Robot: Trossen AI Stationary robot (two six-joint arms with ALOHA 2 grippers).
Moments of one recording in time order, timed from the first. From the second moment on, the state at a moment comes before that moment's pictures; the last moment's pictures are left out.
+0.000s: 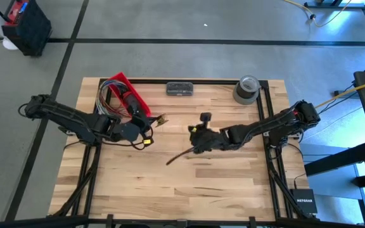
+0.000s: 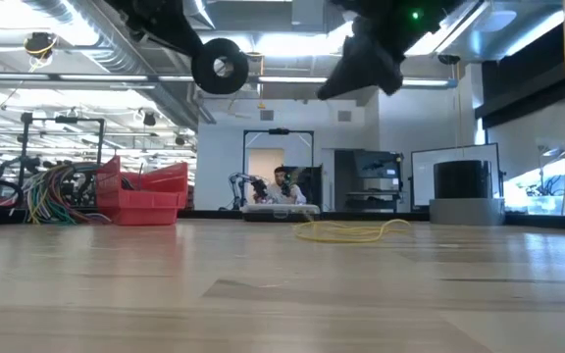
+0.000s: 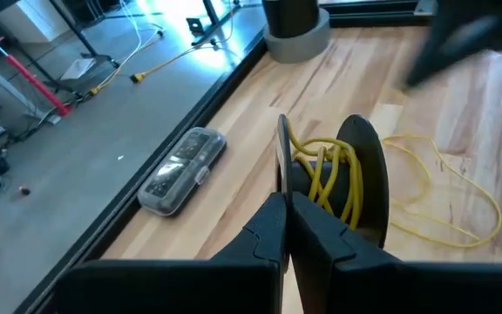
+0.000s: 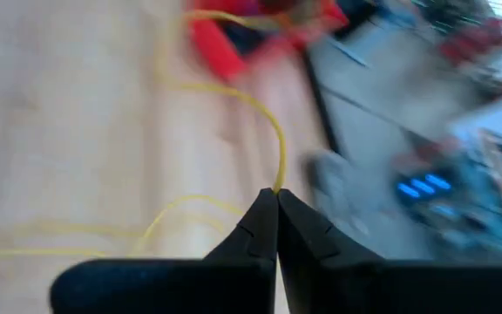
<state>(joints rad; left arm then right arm) -0.25 1.13 0.89 -0.41 -0.83 -0.23 0.25 1.59 1.05 -0.14 0.71 -0.23</state>
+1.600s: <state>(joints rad) -0.19 1.13 0.89 -0.54 -0.83 -0.33 0.42 1.46 1.05 -0.15 0.47 -0.29</state>
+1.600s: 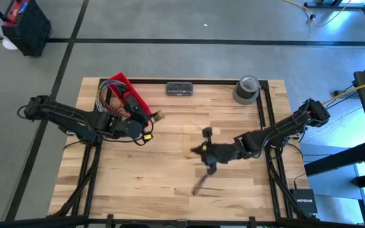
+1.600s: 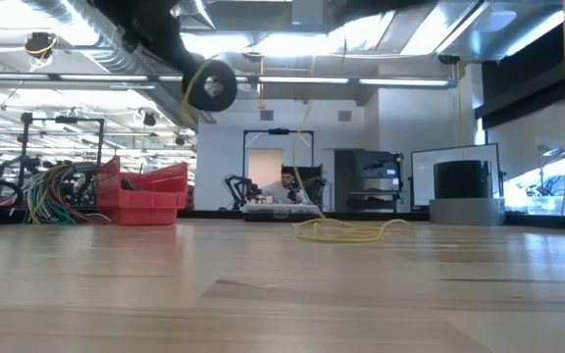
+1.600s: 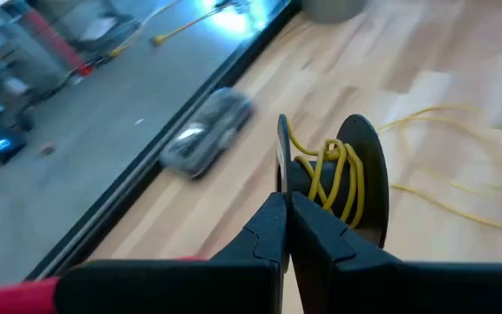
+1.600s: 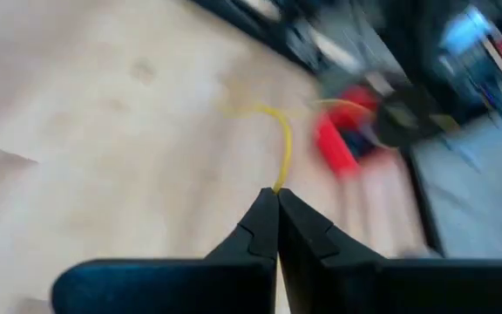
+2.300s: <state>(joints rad) -0.28 1.11 0.89 -0.76 -0.73 -0.39 0.34 1.37 1.05 -0.37 1.05 0.00</state>
